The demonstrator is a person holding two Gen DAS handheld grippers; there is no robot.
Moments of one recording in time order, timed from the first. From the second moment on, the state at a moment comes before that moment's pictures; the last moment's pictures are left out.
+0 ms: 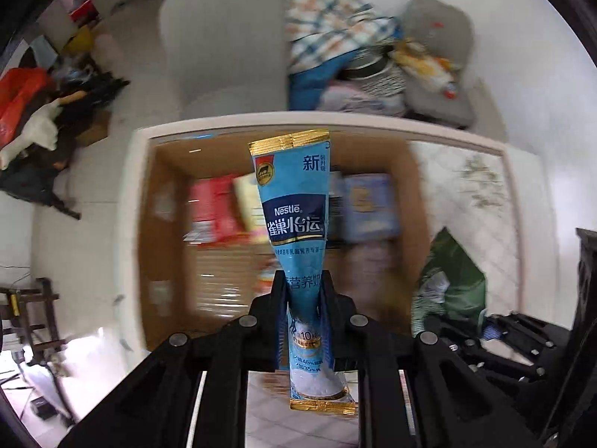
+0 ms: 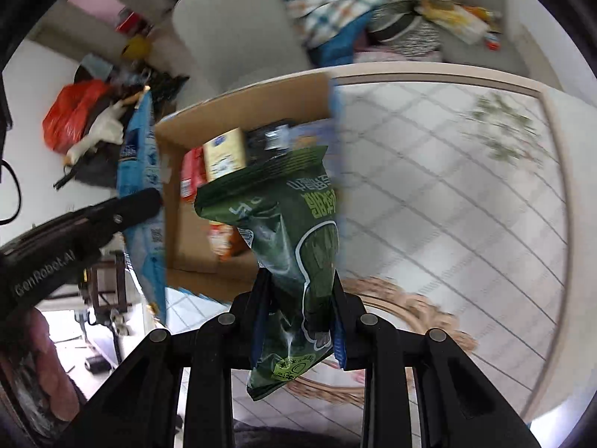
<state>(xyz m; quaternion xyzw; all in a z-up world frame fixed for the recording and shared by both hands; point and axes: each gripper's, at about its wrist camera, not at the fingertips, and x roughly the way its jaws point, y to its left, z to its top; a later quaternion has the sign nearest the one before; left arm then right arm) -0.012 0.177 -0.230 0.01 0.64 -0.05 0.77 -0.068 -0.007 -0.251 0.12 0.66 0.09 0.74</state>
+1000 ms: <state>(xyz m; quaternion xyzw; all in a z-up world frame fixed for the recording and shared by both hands) 0.008 0.247 -0.309 0.03 0.71 0.00 0.70 -0.015 0.063 -0.332 0.08 0.73 0.02 0.68</state>
